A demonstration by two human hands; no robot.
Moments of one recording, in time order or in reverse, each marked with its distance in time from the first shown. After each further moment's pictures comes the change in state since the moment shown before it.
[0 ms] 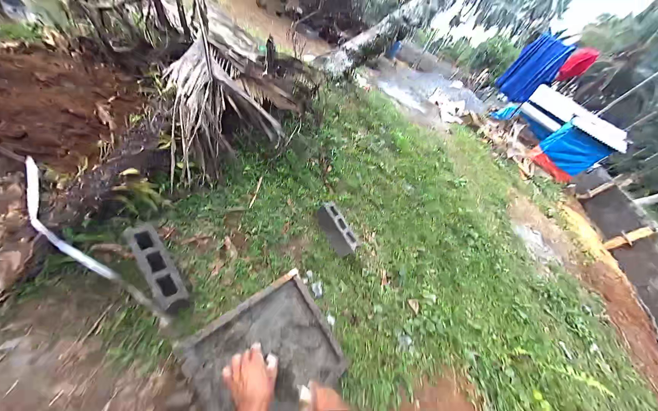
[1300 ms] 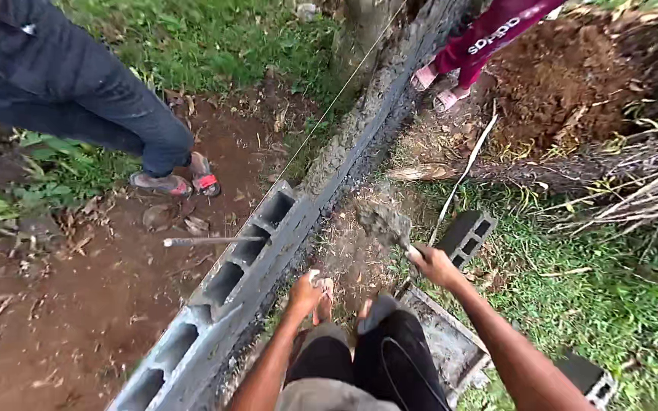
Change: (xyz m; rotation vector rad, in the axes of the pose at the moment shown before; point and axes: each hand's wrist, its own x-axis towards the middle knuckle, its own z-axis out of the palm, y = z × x) left_hand -0.205 -0.520 -0.288 -0.920 0.163 -1.058; right_hand 0.060 -0.632 0.238 -0.887 -0.425 -0.792
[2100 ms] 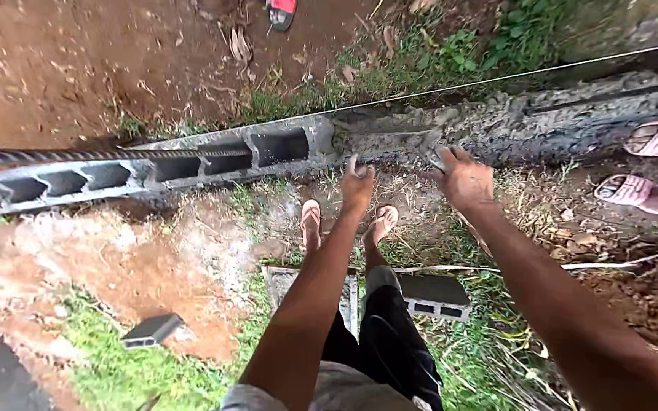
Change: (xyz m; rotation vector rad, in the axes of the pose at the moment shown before) left_hand 0.249 0.187 0.007 -1.206 0.751 -0.372; right_hand 0.370 -0.144 -0.107 -0.876 -0.124 -0.687
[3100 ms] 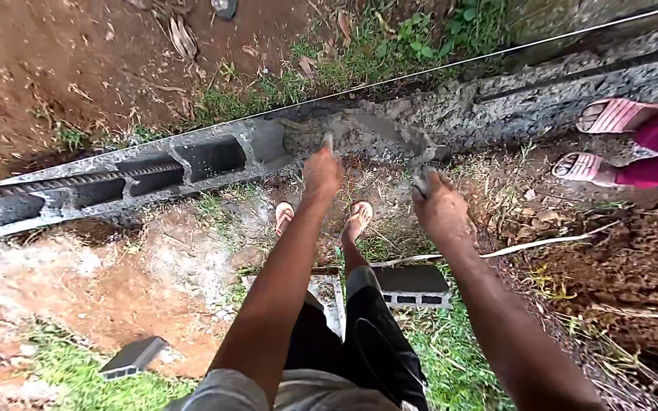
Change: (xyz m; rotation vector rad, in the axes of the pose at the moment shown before) left_hand 0.019 0.053 0.030 0.981 -0.075 0.179; right_hand -0.064 0.016 -0.013 0.193 -0.087 0.382
